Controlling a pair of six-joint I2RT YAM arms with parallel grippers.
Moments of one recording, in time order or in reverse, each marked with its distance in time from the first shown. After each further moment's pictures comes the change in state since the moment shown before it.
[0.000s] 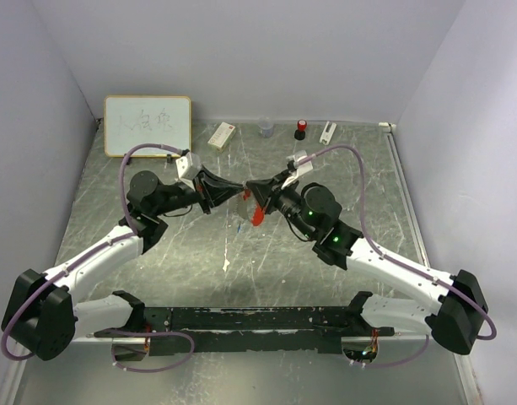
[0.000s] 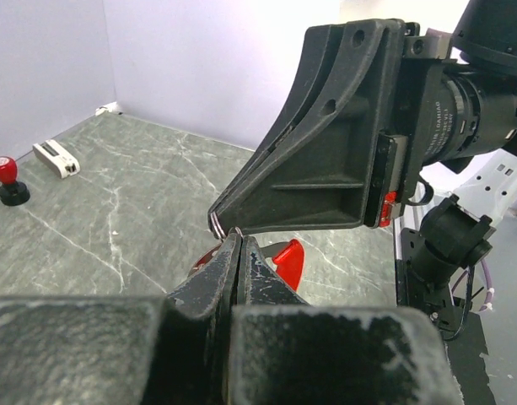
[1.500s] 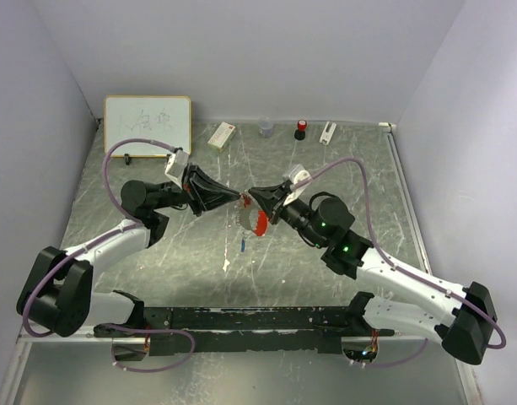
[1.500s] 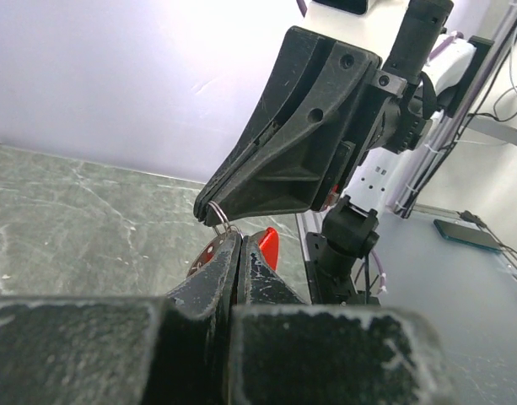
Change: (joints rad) left arm 0.088 0.150 -0.050 0.546 0.294 -0.458; right arm 0.031 -0.126 -0.068 0.016 -0.116 -0.366
